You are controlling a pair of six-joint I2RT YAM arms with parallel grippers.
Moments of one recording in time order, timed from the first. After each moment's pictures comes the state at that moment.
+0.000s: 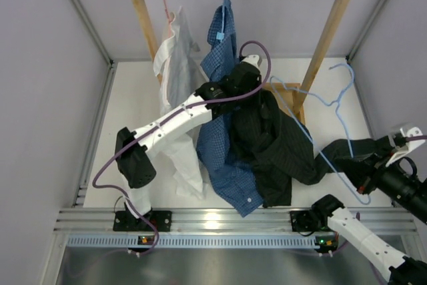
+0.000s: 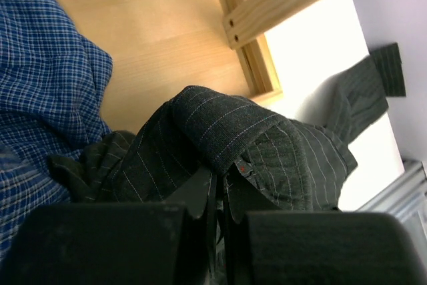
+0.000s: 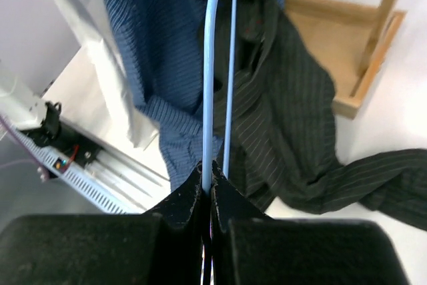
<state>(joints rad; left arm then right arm) -0.90 1.84 1.84 -0.59 -0.14 -0.61 0.53 0.51 1.59 -1.31 -0.06 0.26</state>
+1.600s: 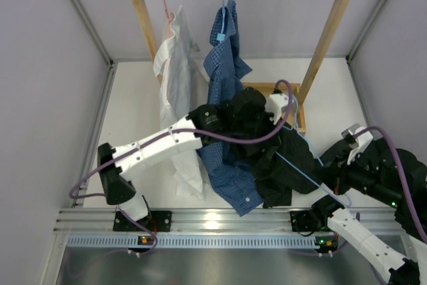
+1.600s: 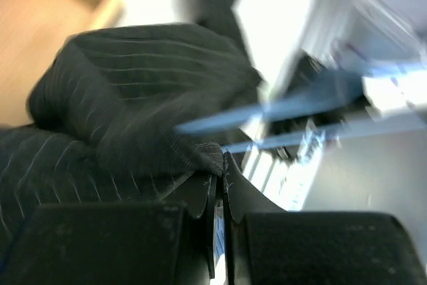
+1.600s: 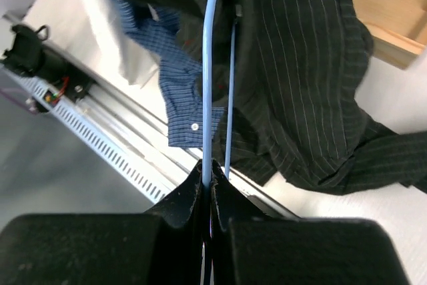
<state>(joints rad) -1.06 1.71 1.73 -0.59 0.23 -0.29 0.53 0.48 1.28 -1.31 -0.17 0.23</state>
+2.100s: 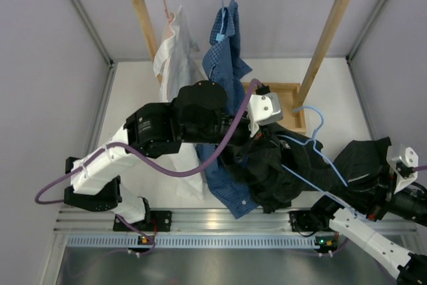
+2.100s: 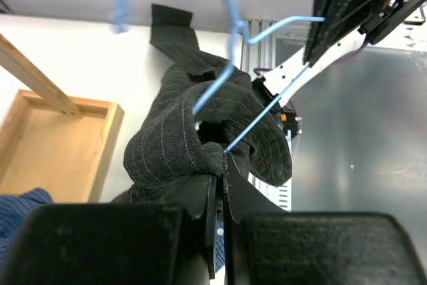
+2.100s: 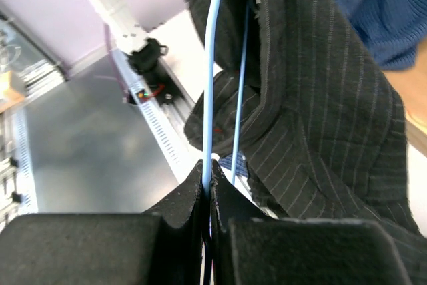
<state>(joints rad) -1.32 1.53 2.13 -0.91 0.16 0.01 0.68 0.40 1.50 -1.30 -0.36 0.19</state>
